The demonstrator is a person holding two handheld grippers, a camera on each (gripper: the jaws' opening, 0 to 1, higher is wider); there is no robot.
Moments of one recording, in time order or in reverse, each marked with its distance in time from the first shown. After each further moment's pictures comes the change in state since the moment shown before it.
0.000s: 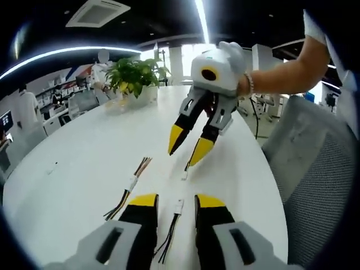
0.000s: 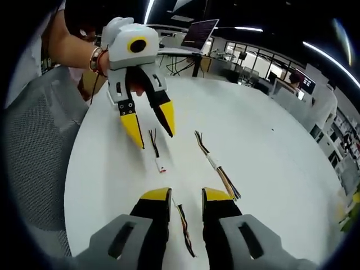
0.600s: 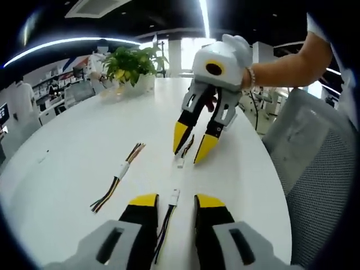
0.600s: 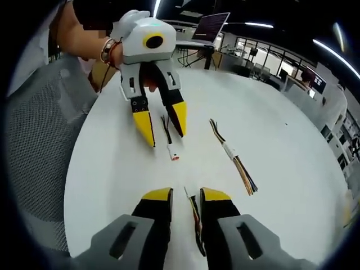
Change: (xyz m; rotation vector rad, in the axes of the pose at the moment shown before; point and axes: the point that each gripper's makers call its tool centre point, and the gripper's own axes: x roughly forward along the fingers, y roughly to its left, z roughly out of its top) left arm 0.018 -0.003 -0.024 -0.043 0.052 -0.036; right arm 0.012 0.013 -0.023 -0.036 0.046 0.083
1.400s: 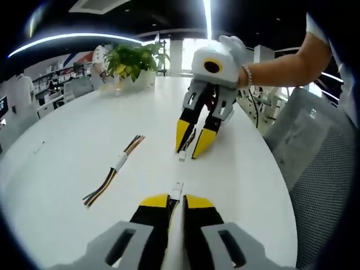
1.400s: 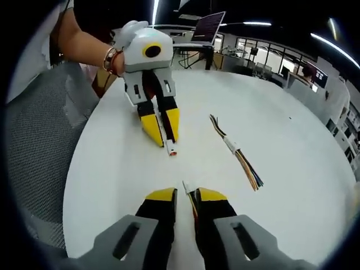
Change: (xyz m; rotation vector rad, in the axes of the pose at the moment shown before) left arm 0.006 0.005 -0.013 -0.036 0.002 -0.020; right arm 0.003 -0.001 -0.003 0.056 -0.050 0.056
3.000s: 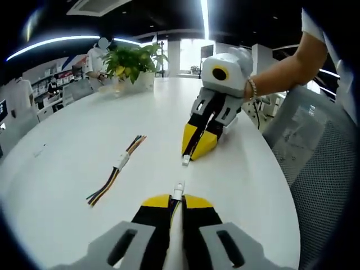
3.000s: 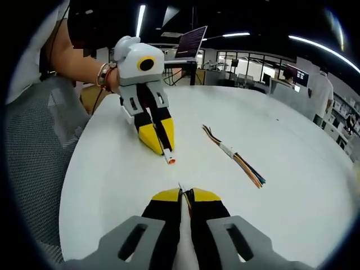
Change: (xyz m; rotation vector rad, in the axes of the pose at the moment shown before) left arm -0.007 0.000 -0.002 0.044 0.000 0.003; right arm 0.007 0.006 0.007 0.074 -0.142 -0.110
